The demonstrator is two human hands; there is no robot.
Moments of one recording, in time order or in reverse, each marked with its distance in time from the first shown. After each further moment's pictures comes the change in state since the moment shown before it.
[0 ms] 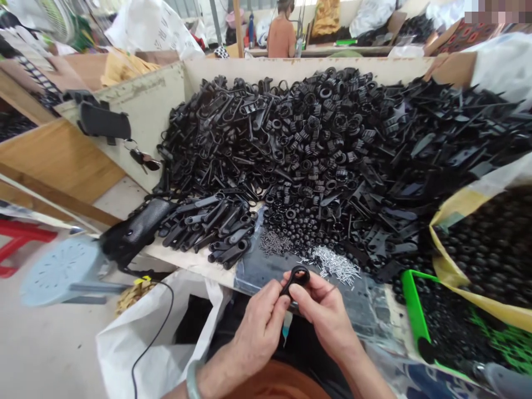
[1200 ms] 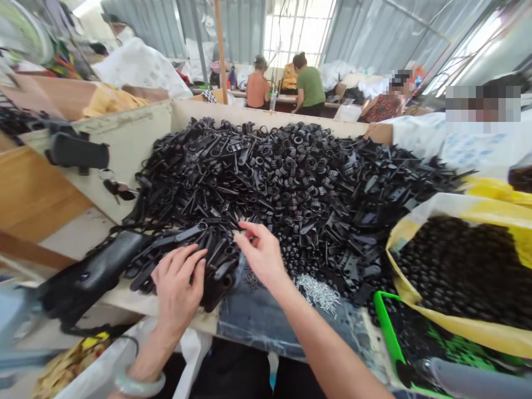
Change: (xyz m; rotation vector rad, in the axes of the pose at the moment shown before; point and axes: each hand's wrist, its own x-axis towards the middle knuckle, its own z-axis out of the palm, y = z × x) left_hand 0.080 -0.052 -0.129 0.823 0.709 0.349; right_hand 0.145 -0.036 0.071 -0.805 0.205 -0.516
